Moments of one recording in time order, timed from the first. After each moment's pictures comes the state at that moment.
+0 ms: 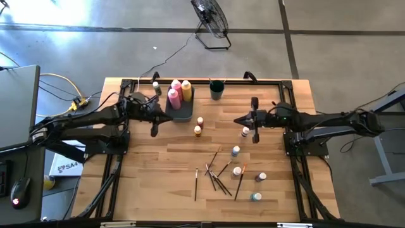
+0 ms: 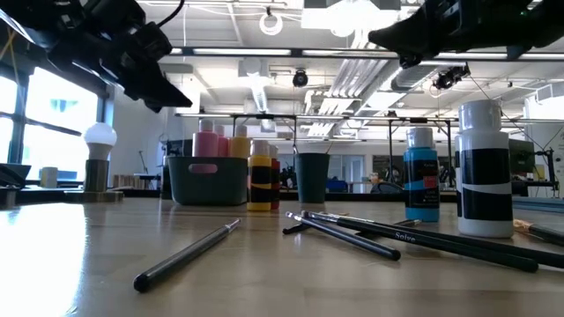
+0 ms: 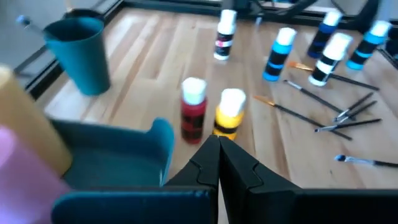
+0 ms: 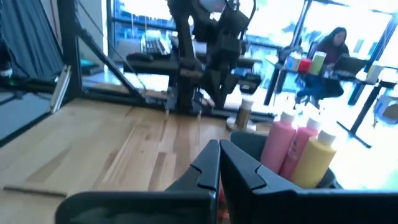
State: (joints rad) left arm 0.44 0.82 0.43 0.00 0.34 0.11; right arm -0.15 0.88 0.41 0.42 -0.13 -0.16
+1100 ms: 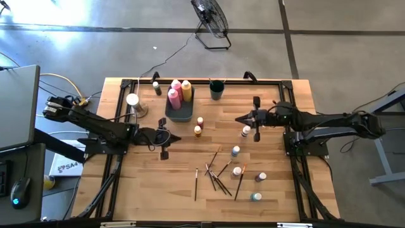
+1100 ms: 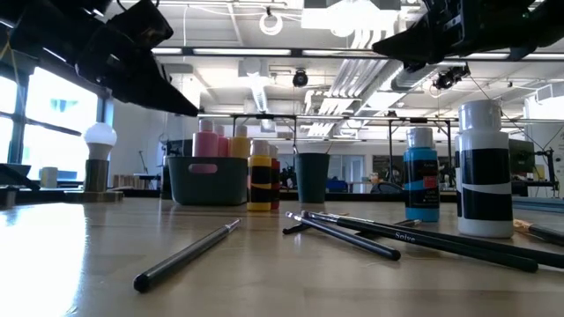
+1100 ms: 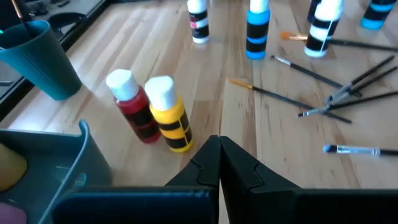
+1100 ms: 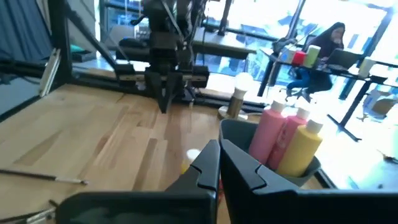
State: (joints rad) left arm -0.22 1.07 0.43 0.21 -0.38 -0.06; right arm -0.18 0.84 0.41 0.35 -0.14 -0.20
